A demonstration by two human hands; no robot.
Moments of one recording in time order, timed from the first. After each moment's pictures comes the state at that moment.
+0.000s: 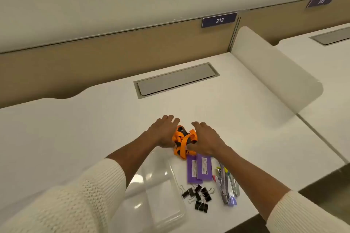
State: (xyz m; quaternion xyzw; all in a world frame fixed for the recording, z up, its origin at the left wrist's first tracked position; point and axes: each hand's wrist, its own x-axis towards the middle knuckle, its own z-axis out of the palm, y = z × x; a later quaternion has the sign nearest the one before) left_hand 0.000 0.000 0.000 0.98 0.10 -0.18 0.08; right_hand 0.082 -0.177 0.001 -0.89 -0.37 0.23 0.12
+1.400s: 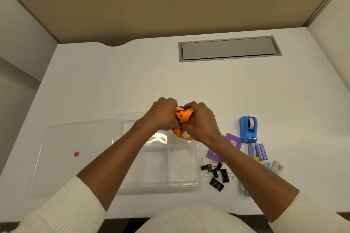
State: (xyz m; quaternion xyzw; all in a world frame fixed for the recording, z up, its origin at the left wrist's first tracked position) left_hand -0.109 0.003 0.044 0.88 0.38 -0.14 0.25; right_hand -0.004 -0.113 0.000 -0.82 -0.44 0.26 0.27
